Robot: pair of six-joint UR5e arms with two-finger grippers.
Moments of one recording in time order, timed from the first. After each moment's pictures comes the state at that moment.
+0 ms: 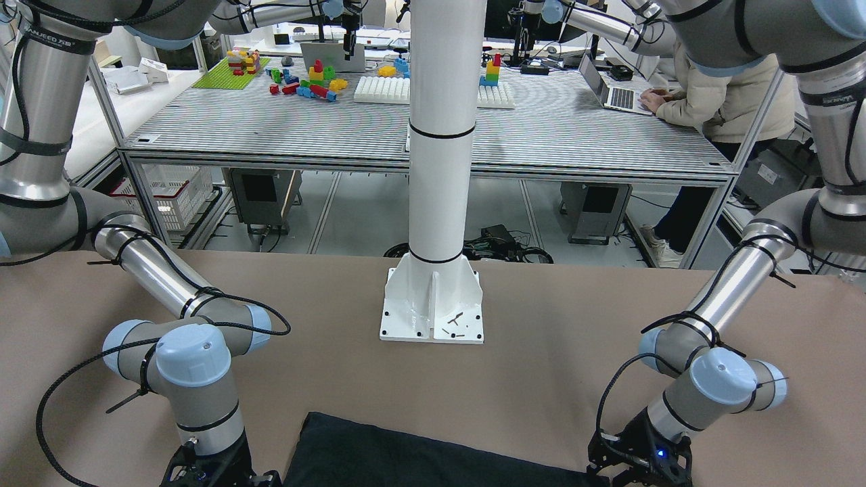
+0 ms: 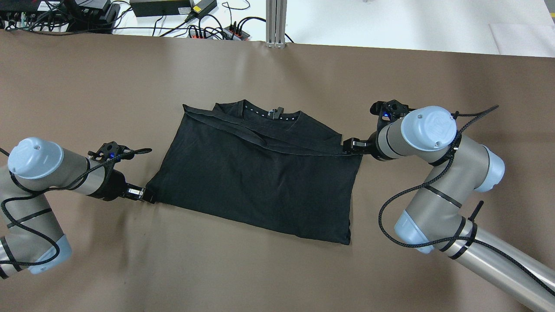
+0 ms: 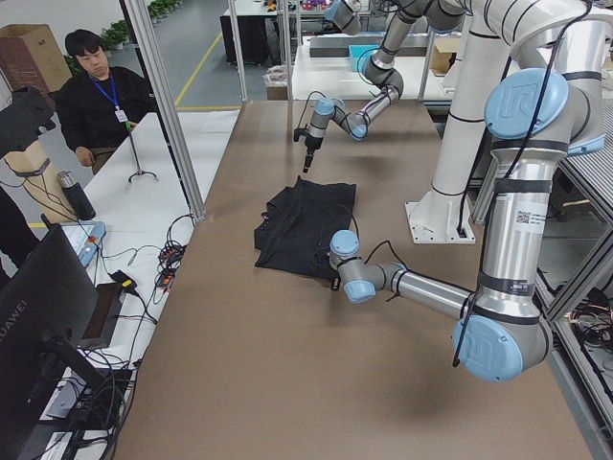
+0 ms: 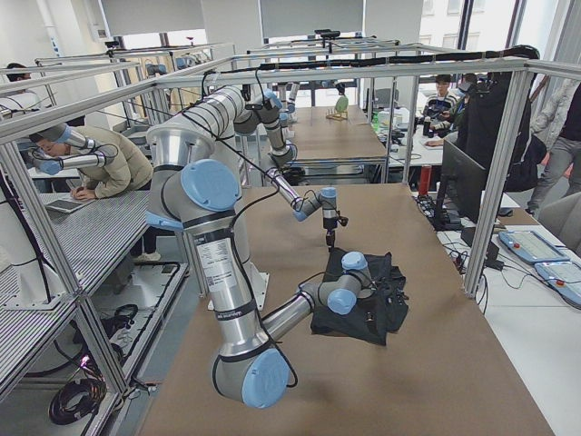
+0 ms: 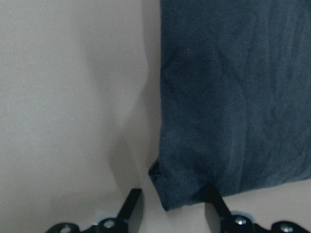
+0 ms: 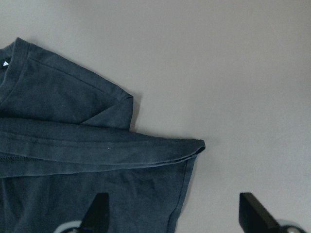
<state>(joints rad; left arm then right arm) -0.71 -1.75 -1.61 -2.40 -2.12 -1.02 0.76 -1.15 1.68 -1.22 1.84 1.16</state>
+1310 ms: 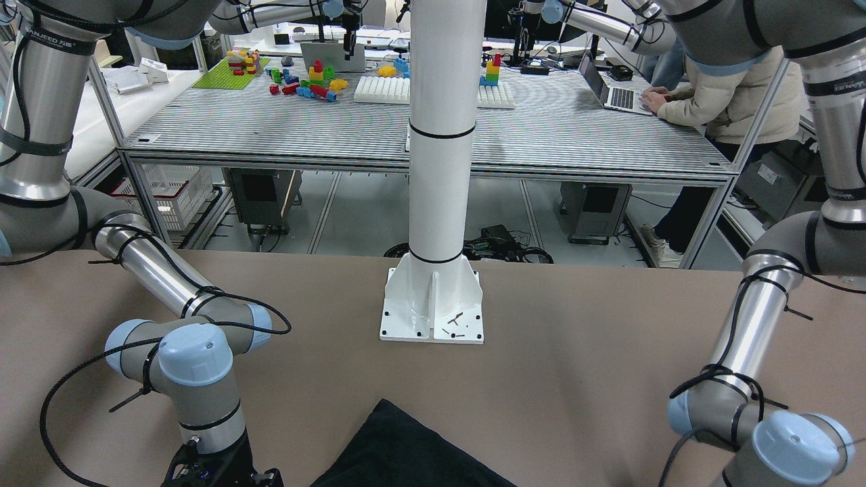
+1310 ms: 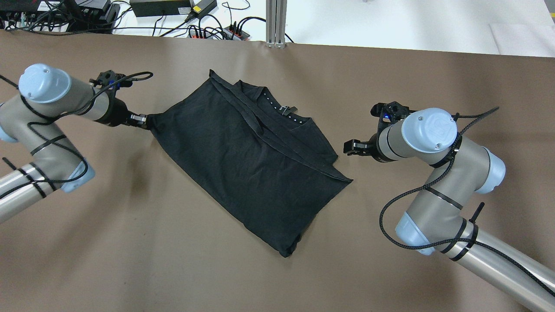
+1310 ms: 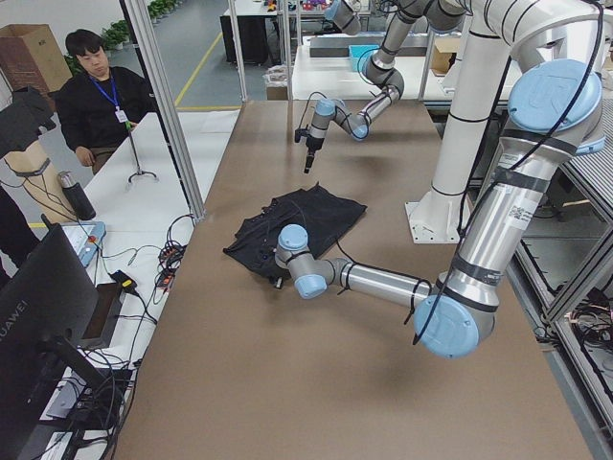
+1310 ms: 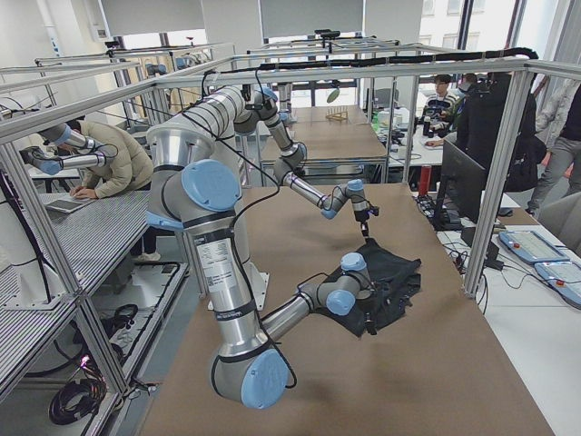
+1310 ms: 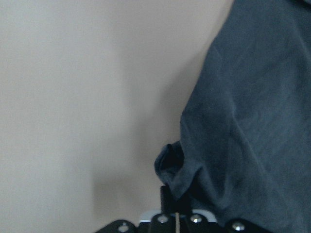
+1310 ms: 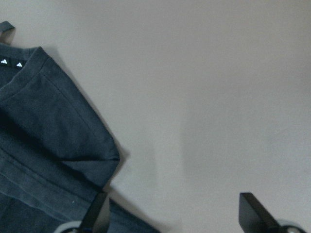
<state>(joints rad) -0.94 -2.02 -1.30 -2.39 -2.11 -0.90 0.76 -1.15 1.68 -1.22 1.83 1.16</state>
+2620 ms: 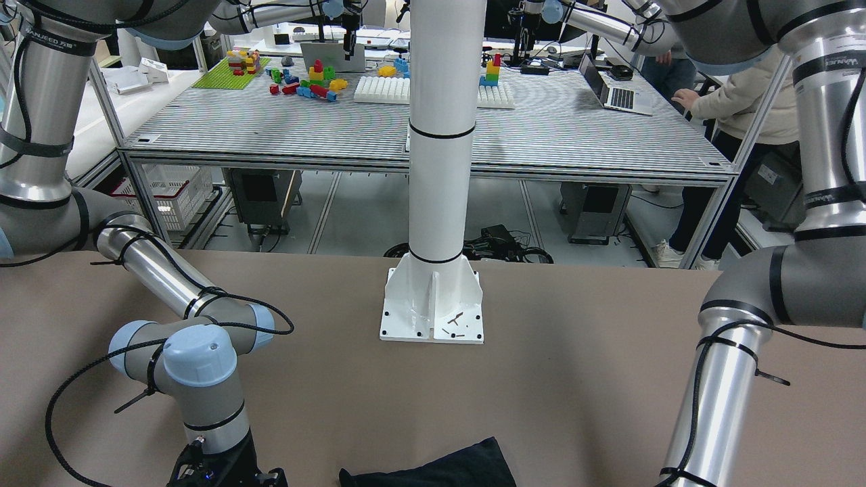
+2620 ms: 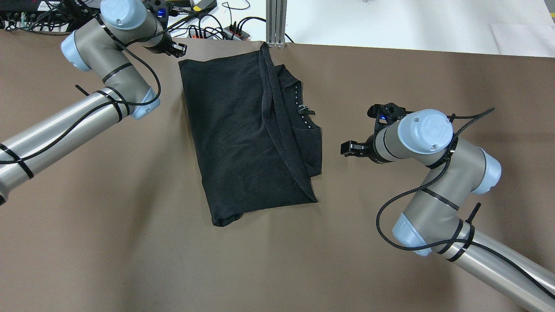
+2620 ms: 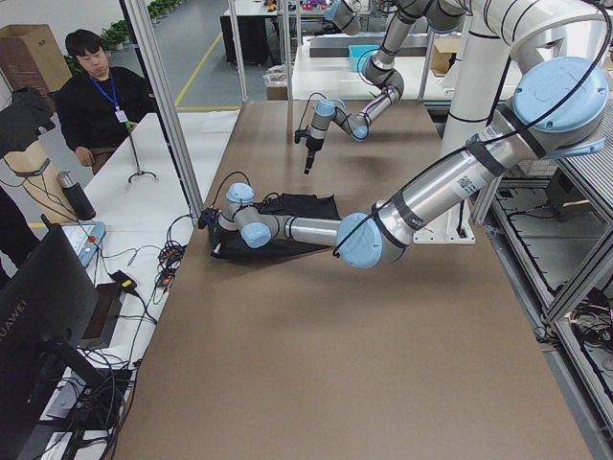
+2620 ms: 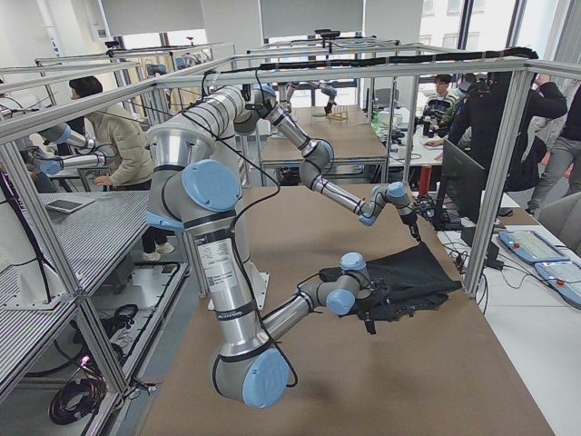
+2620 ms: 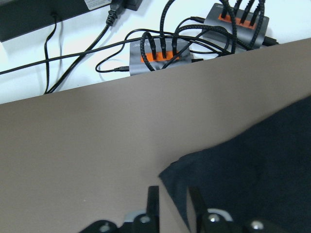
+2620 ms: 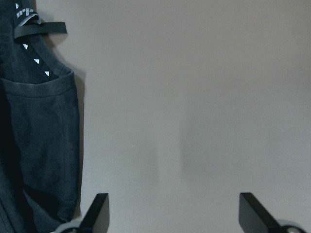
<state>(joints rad) -1.02 -2.54 -0.71 -2.34 -1.84 -0.71 0.75 -1.15 1.67 -1.22 1.83 1.16</state>
